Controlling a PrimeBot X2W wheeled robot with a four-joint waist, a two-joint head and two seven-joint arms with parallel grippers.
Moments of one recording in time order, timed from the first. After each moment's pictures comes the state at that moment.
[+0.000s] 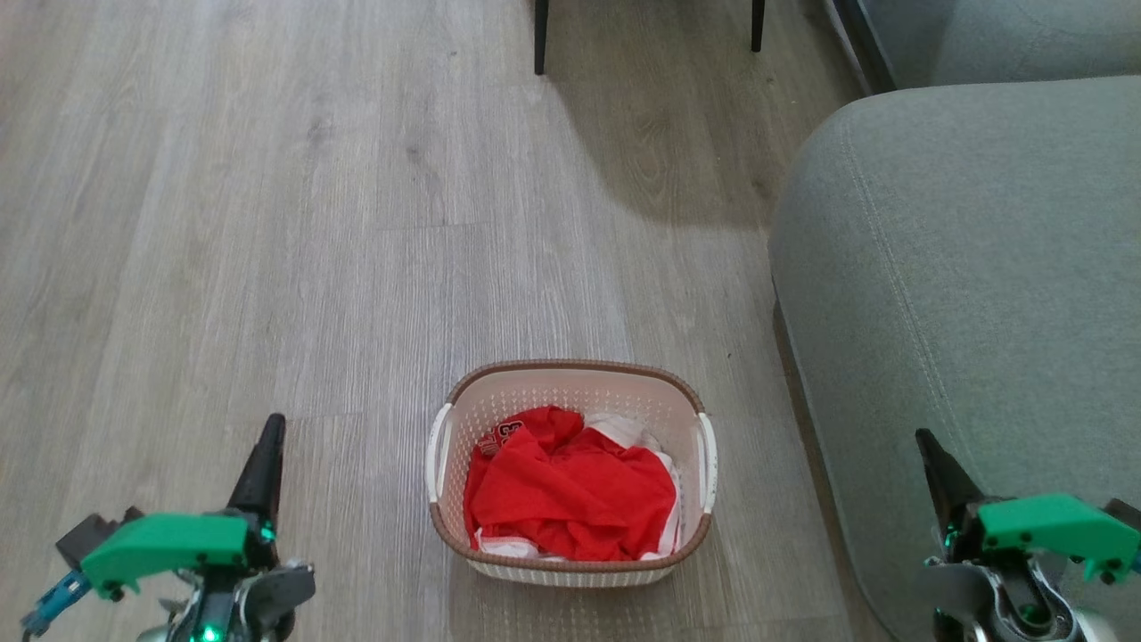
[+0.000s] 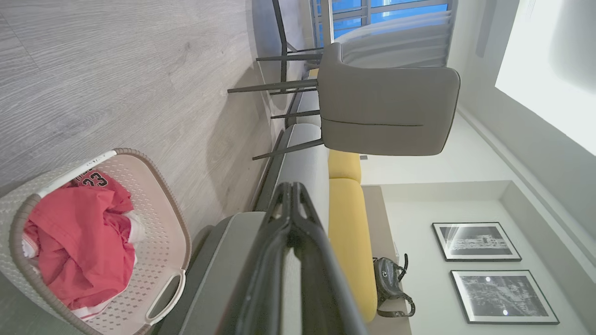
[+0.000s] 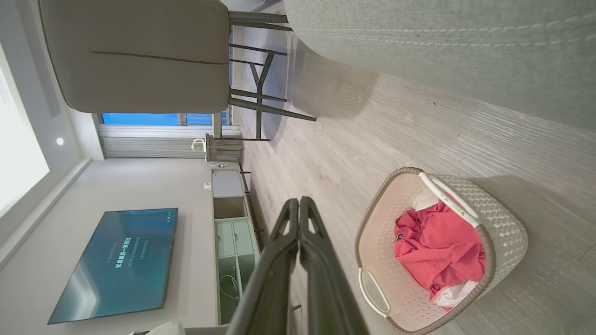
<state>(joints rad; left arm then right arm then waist) -0.03 0.06 0.02 0.27 -1.51 -0.11 0.06 -0.04 -0.05 -0.08 0.29 1.51 0.13 0.05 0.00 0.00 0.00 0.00</state>
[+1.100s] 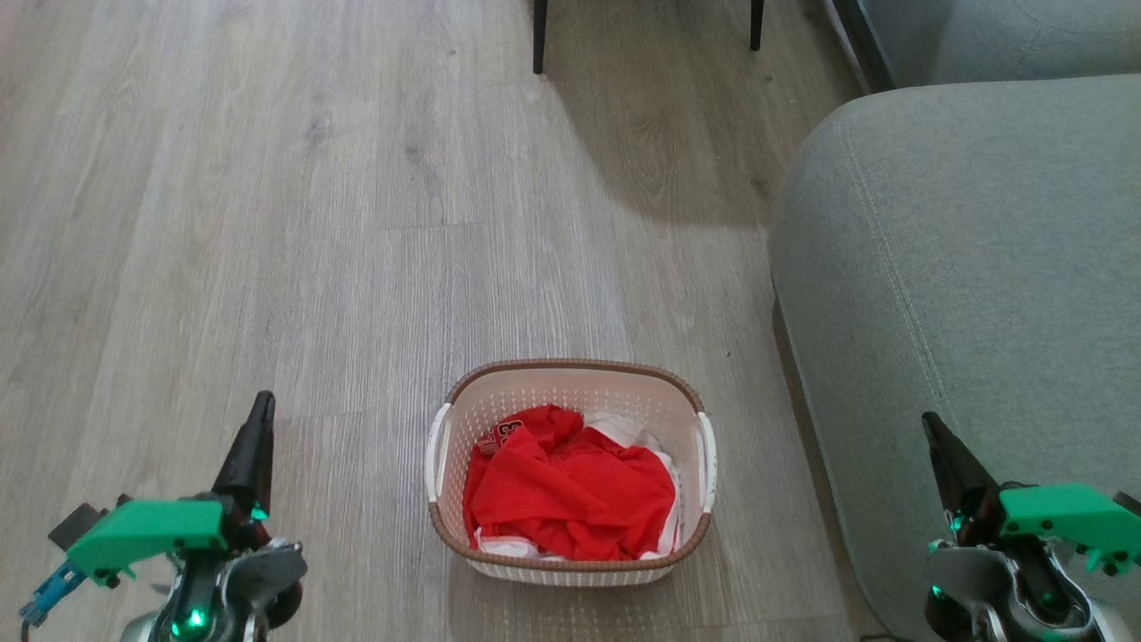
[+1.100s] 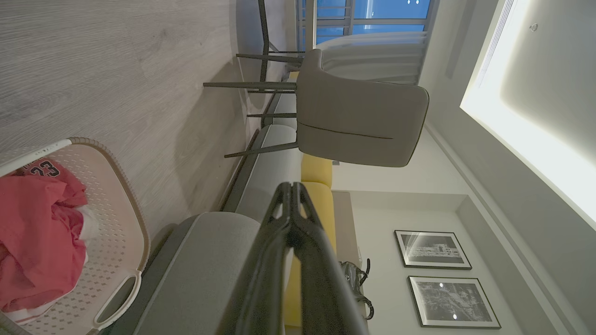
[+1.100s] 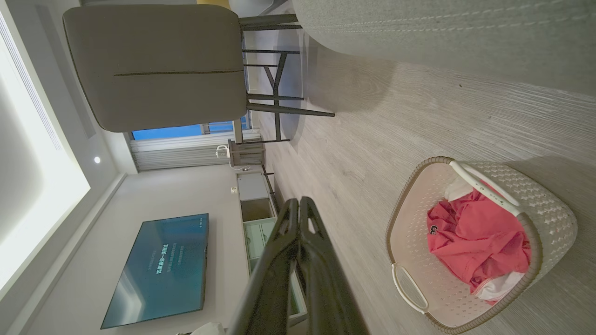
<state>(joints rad) -0.06 0.06 0.05 0.27 -1.63 -0.12 0.09 -0.06 -0.05 -0.11 0.28 1.62 0.13 0.09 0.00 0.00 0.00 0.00</state>
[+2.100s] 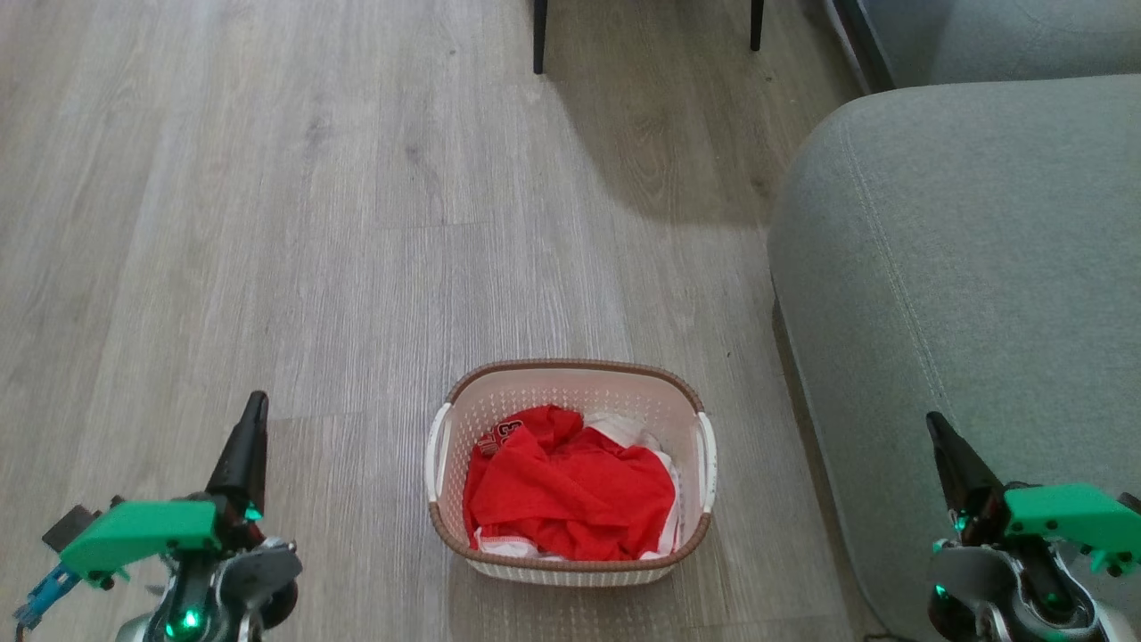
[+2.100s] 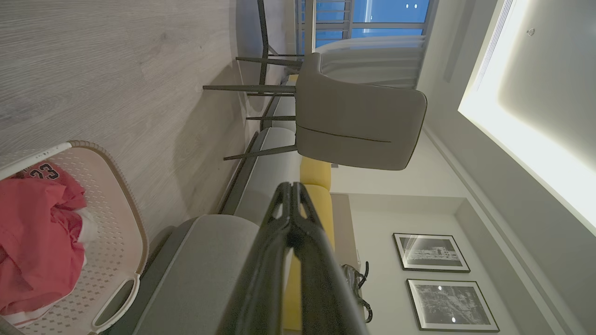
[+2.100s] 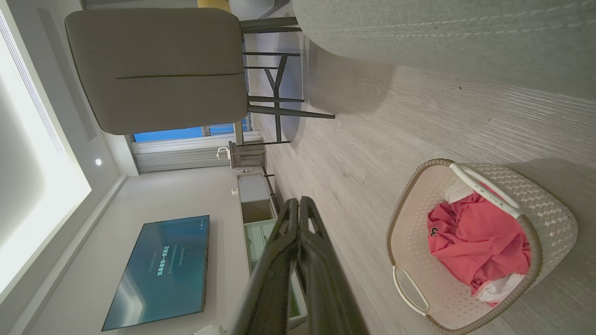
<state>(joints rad) -0.06 0.05 0.07 0.27 -1.63 -0.12 0.10 -0.06 -0.05 -0.12 0.28 1.62 0.13 0.10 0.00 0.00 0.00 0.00</state>
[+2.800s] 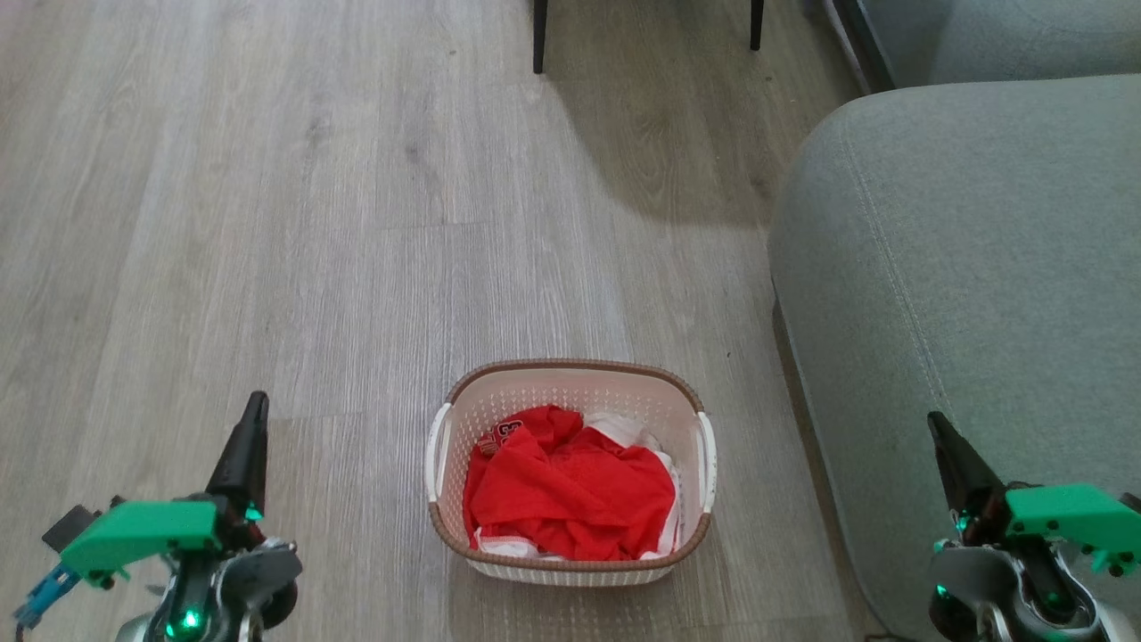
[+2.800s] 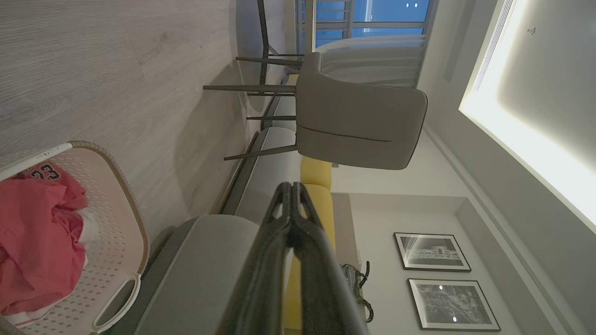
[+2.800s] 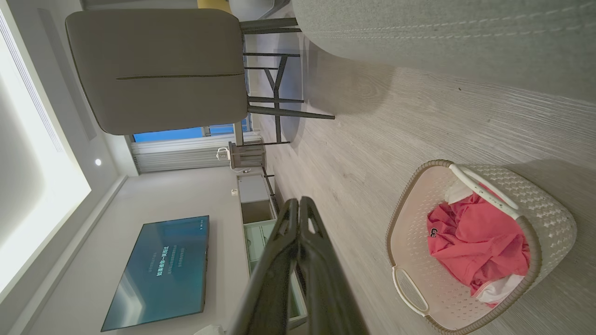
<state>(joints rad) -0.06 0.05 0.07 0.27 -1.62 -0.12 0.10 -0.06 -0.05 -0.12 0.28 1.62 0.13 0.10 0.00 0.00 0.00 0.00</state>
